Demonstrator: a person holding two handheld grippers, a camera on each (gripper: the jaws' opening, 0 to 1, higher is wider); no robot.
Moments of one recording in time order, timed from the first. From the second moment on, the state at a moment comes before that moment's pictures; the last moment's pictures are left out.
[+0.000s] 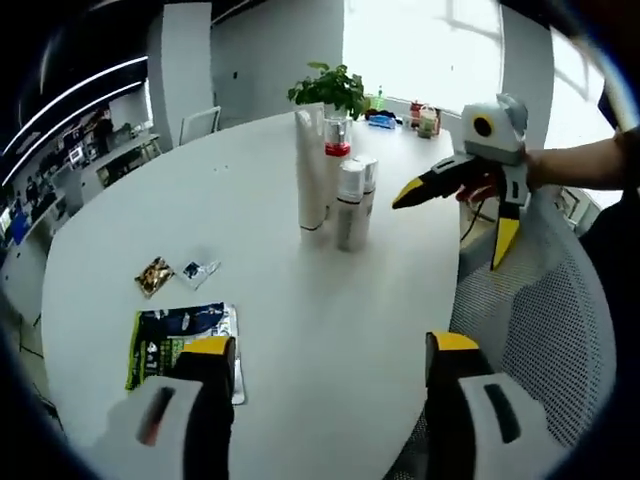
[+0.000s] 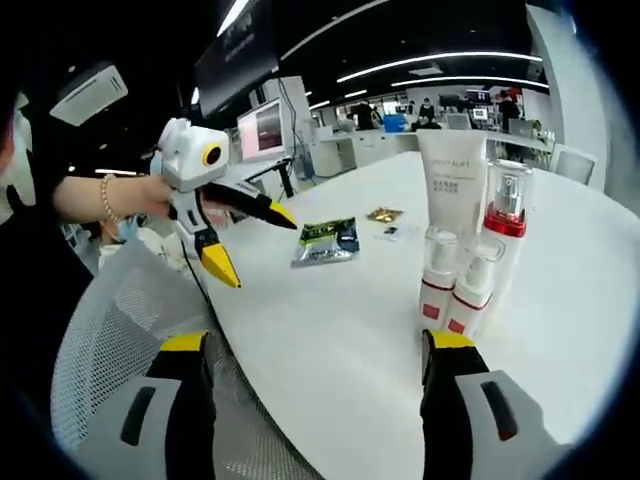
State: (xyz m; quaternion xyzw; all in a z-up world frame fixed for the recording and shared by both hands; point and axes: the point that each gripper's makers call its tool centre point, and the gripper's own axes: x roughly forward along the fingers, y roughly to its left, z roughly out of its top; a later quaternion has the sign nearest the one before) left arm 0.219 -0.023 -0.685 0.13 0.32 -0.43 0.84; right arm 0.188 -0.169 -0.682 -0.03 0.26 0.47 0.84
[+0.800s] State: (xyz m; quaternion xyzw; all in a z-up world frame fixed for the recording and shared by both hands) left arm 0.171 0.015 -0.661 -0.01 0.32 -0.34 0.88; right arm 0.183 -0.175 -0.667 -0.02 0.26 0.43 0.87
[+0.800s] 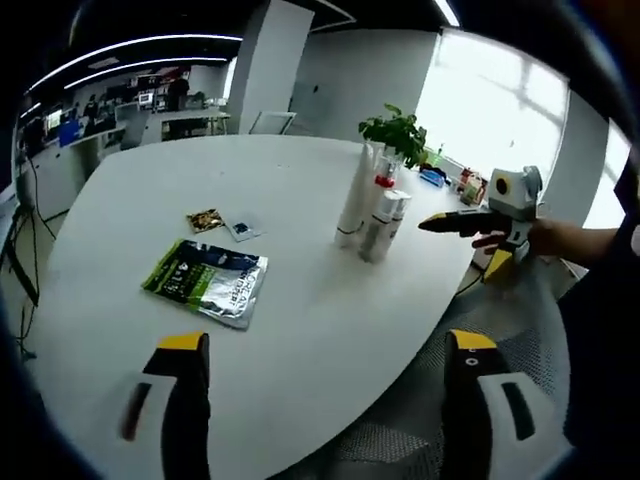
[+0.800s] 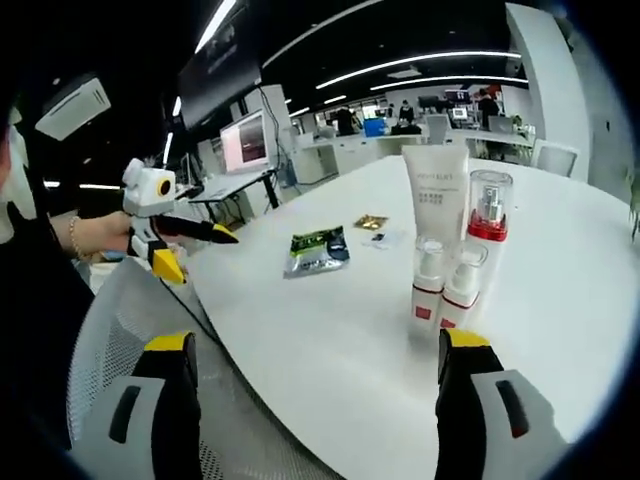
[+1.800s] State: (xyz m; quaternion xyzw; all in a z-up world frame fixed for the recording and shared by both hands) left arm 0.196 0.030 -0.673 0.06 0.34 -0.37 0.86; right arm 0.178 -0.178 -0.672 -0.07 0.26 0.41 0.87
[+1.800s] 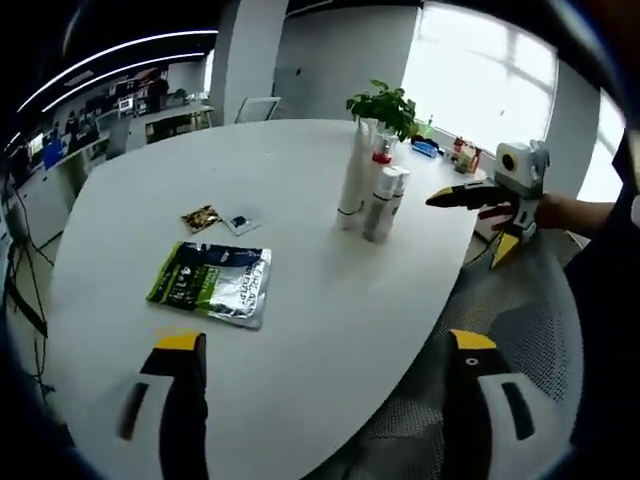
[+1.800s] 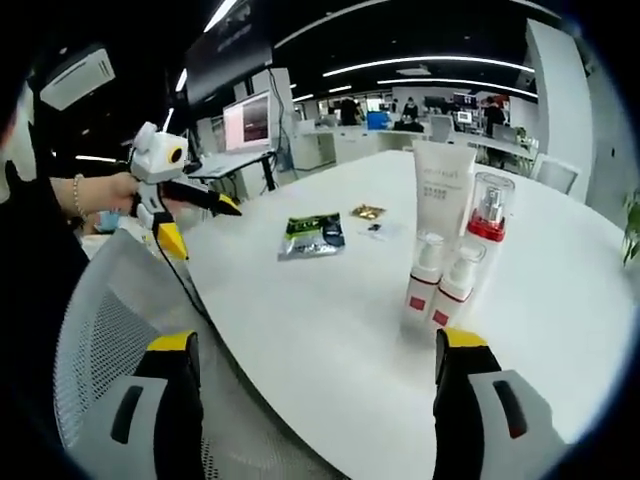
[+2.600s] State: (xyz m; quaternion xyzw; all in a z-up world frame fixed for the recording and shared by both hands) left arm 0.293 0.050 -0.707 0.25 0.40 -0.45 0.76; right arm 0.187 -0.192 -0.673 -0.04 0.27 0.38 0.88
